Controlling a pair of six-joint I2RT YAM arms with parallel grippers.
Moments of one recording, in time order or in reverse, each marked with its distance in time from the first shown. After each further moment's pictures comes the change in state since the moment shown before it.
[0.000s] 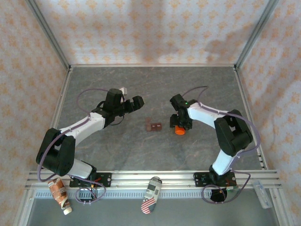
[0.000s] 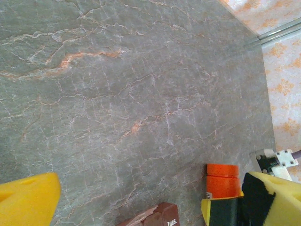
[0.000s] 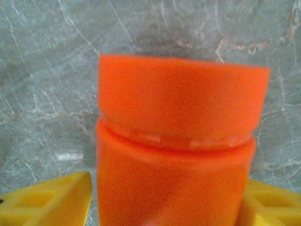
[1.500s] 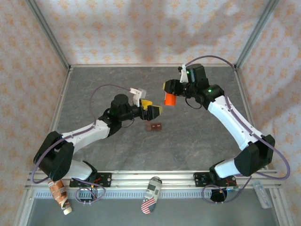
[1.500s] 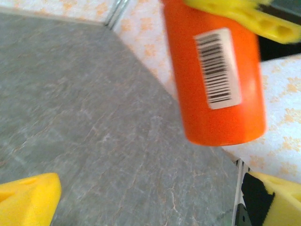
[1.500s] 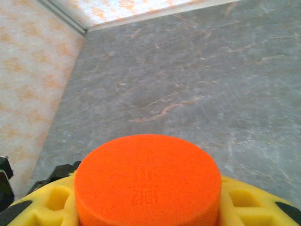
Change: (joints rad) left arm -0.197 -0.049 -0.081 0.463 0.251 0.273; right arm -0.051 -0.309 0.311 0.169 -0.308 -0.066
